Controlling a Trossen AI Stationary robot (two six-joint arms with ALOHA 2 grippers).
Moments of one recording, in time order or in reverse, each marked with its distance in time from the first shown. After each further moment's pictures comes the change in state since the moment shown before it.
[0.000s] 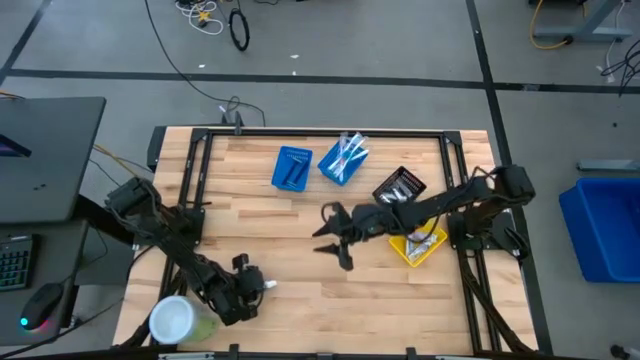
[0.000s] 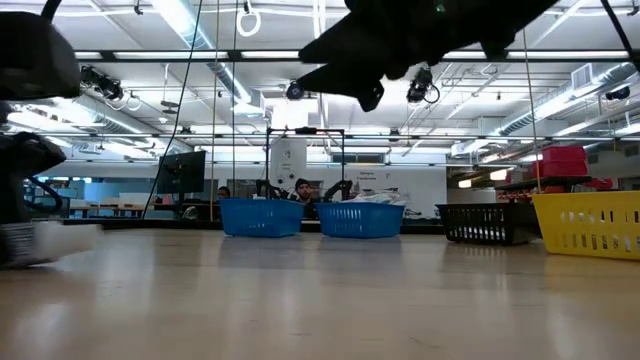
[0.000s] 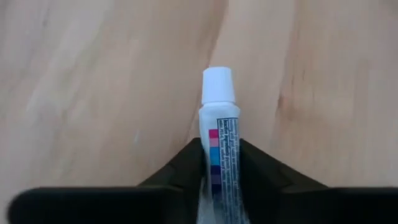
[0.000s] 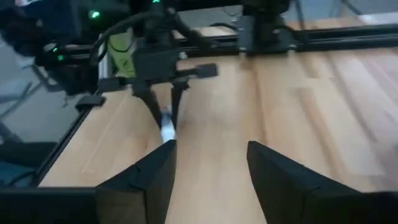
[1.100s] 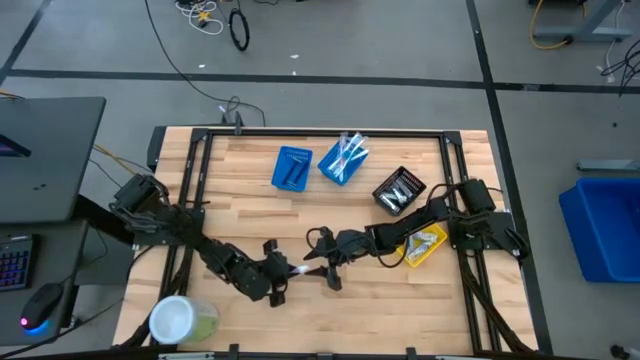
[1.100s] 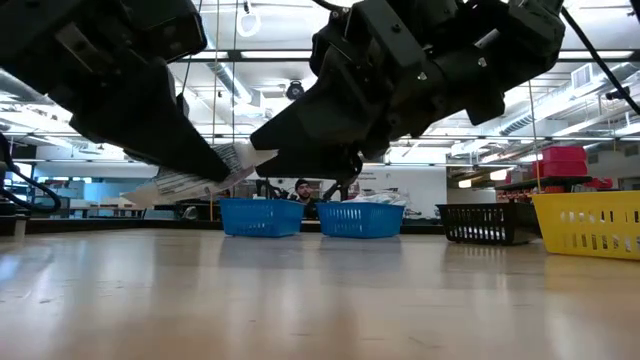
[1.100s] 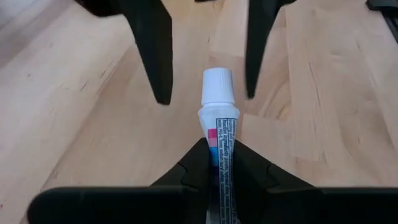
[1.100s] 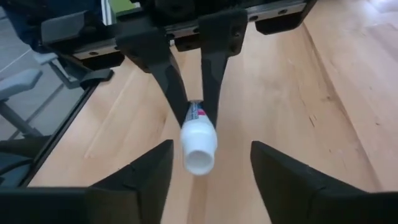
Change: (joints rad) left arm 0.226 0.002 -0.001 0.441 -0.091 0.442; right arm 0.076 0.333 0.030 0.278 -0.016 0.121
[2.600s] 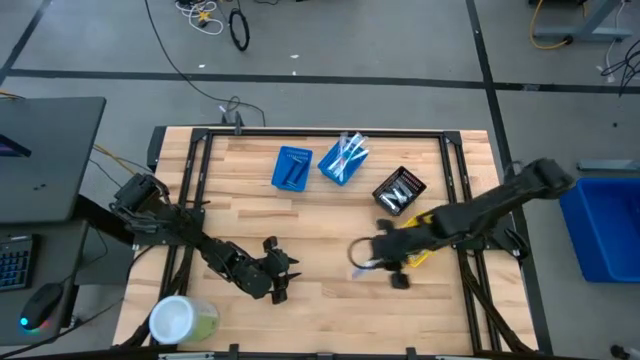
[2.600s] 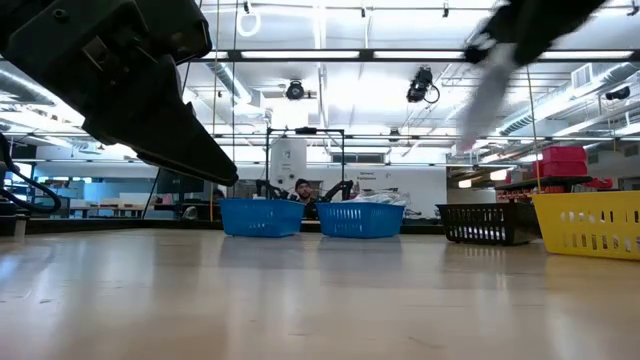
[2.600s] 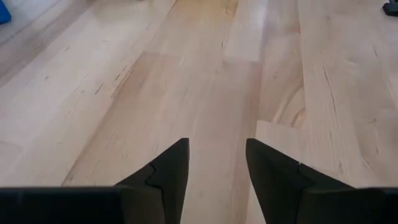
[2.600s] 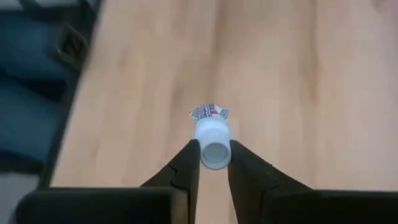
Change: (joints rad) left arm 0.017 0.000 0.002 -0.006 -0.024 -0.001; right arm 0.145 -0.634 -0.001 -1.113 0.047 0.017
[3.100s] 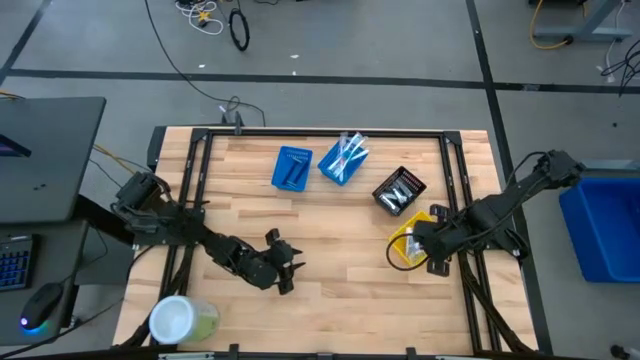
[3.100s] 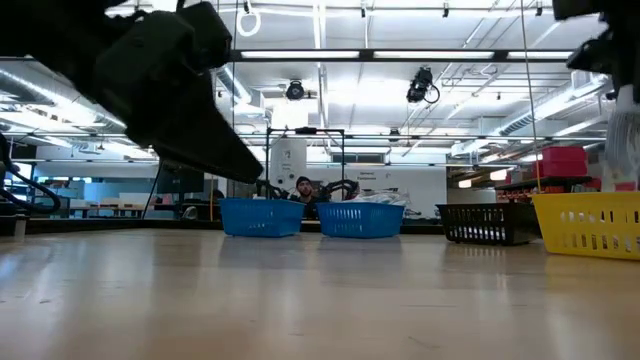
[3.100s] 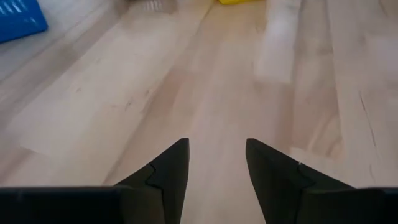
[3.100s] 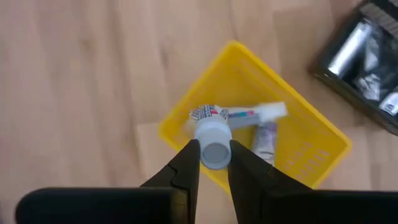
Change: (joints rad) left arm 0.065 0.000 0.000 0.016 -0.021 0.010; right arm 0.161 -0.268 -0.023 -0.677 0.159 0.418
